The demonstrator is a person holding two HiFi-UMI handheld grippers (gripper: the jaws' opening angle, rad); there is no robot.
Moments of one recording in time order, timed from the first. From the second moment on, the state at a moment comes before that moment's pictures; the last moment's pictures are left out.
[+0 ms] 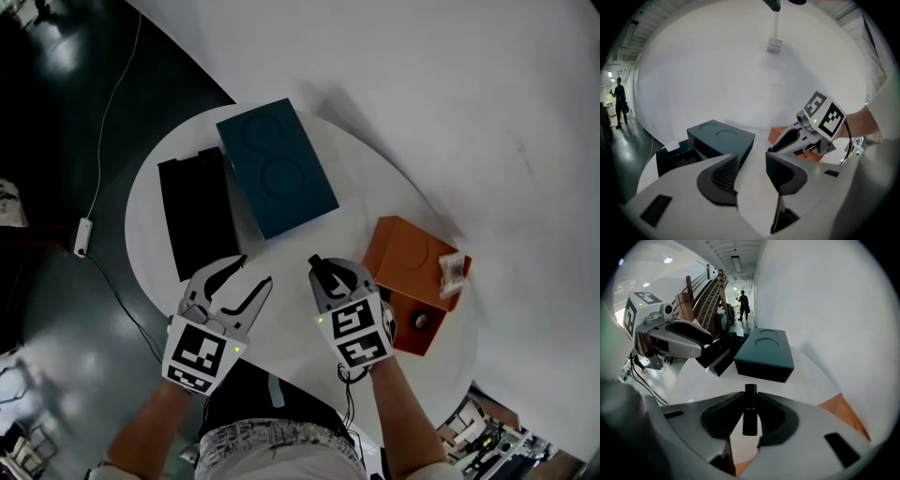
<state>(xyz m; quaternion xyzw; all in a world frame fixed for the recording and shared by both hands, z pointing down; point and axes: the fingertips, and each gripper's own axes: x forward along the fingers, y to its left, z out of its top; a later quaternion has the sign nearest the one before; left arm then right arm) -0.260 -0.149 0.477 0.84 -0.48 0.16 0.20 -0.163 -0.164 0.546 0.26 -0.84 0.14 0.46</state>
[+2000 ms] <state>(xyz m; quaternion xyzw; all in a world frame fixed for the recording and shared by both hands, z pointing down) -0.007 -0.143 0.477 0.92 -0.28 0.24 0.14 0.080 -0.107 0.578 0.38 -0.76 0.26 0.47</state>
